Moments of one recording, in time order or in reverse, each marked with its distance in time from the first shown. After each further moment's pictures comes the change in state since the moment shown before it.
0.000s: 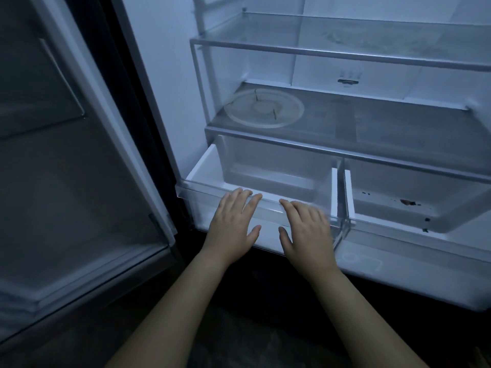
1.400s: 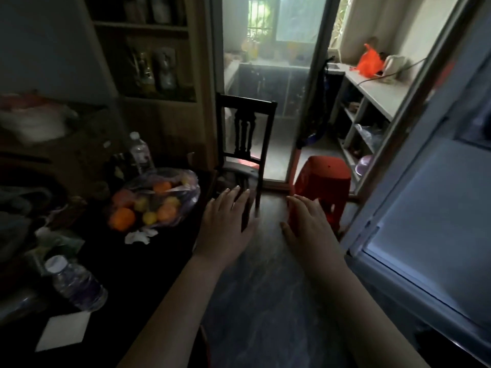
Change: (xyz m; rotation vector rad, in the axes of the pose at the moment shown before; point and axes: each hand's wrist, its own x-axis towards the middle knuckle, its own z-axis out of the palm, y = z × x) left_hand -0.510 -0.082 -0.269 0.394 0.360 -1.432; right_hand -0.142 -0.511 -0.056 0.696 -0.457 -1.141
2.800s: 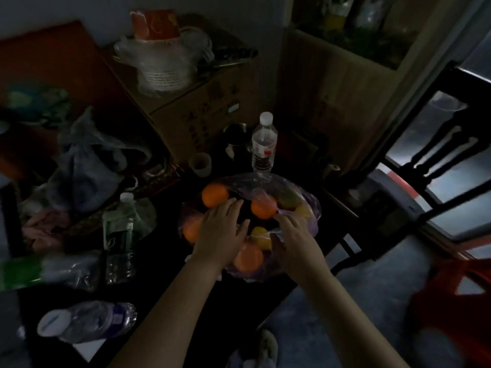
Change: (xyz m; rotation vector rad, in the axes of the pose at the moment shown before) left_hand 0.149 -0.340 0.094 0.035 -0.088 -0.860; right_hand 0.340 -0.098 0.353 0.233 -0.706 -0.512
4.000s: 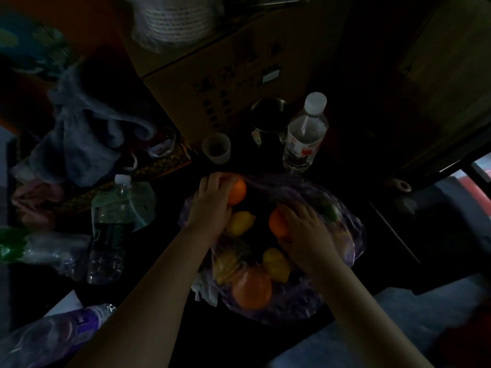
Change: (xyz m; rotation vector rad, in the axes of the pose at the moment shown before) left_hand 0.109 -0.085 0.050 0.163 -0.002 -0.234; right_hand 0.136 0.063 0.065 -0.254 -0.330 -0.134
